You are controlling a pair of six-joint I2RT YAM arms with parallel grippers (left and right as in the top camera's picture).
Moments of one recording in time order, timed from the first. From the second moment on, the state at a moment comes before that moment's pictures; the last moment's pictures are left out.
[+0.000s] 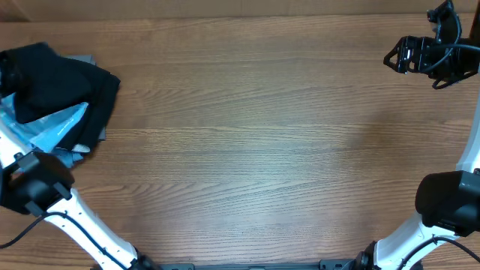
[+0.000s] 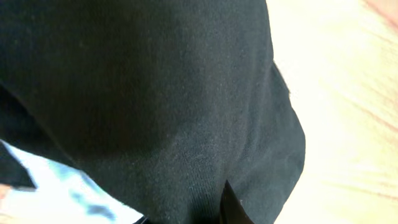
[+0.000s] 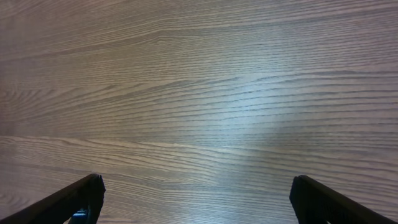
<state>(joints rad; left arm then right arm) 0.65 2.37 2.71 -1.57 0.29 0.07 -0.32 1.93 2.17 -1.47 -0.42 -0.19</state>
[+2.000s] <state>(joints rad) 0.78 2.26 2.40 -1.15 0.83 -0.11 -0.32 1.93 2.17 -1.47 -0.42 -0.19</state>
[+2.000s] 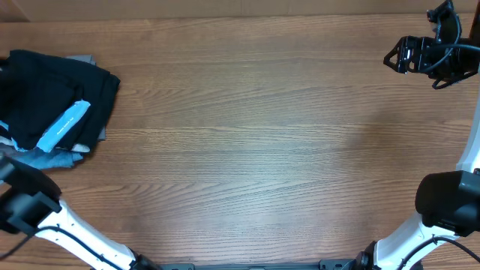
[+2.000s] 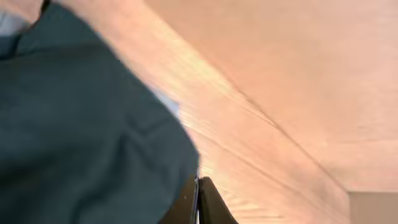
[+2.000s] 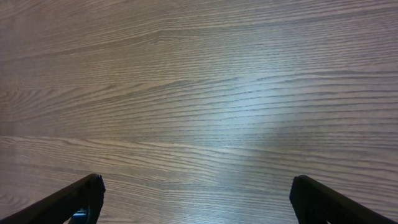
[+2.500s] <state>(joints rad) 0.64 2.19 1.99 -1.02 0.78 0.00 -0.32 1.93 2.17 -1.47 -0.42 -0.19</state>
